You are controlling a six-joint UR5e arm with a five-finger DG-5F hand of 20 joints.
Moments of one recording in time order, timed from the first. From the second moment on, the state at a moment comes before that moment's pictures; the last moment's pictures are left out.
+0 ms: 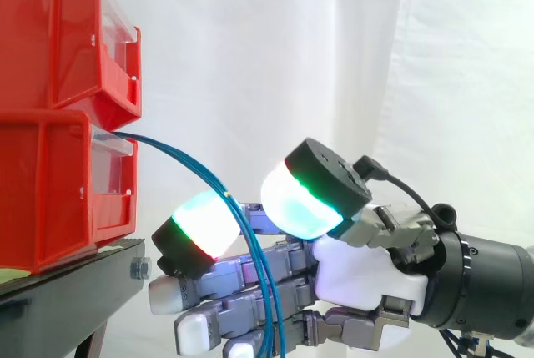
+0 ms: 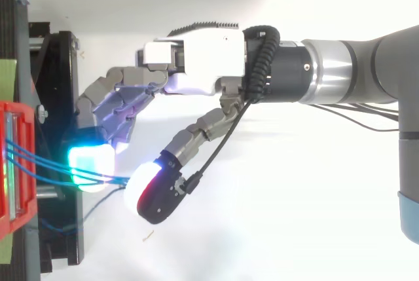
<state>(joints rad) 0.05 -2.47 -1.17 -2.42 -1.60 -0.01</state>
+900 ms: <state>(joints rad) 0.04 -2.47 -1.16 -2.43 -1.65 0.01</state>
